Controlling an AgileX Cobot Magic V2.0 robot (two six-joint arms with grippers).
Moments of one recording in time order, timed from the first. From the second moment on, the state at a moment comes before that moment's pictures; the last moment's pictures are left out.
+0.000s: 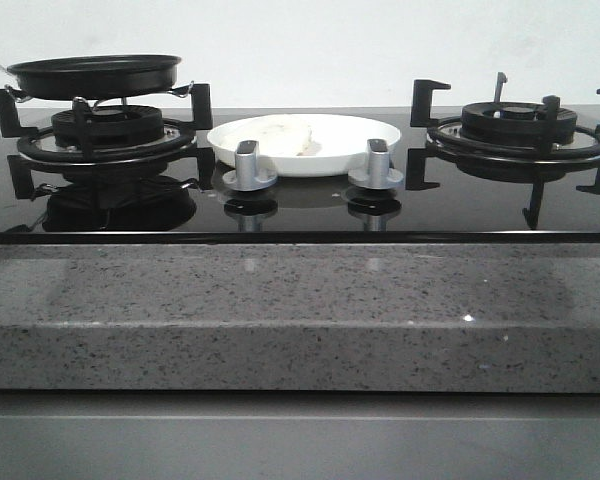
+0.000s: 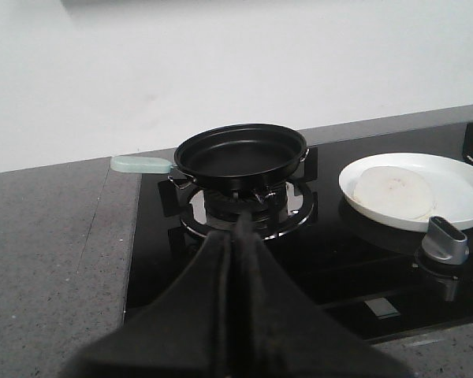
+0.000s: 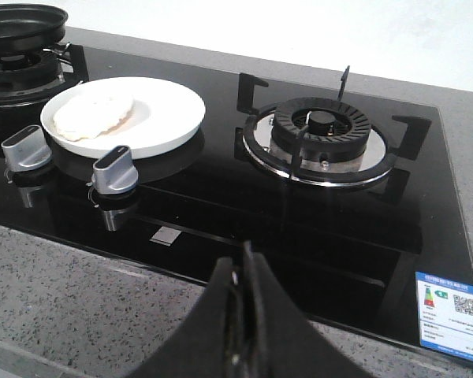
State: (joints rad) left arm -0.16 0.21 -0.46 -0.14 0.39 0.22; right arm 0.12 0.26 -0.41 0.28 0.45 -0.28
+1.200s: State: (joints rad) left arm -0.11 -0.01 0.01 -0.05 0.19 0.05; right arm 0.12 0.26 -0.41 0.28 0.45 -0.28
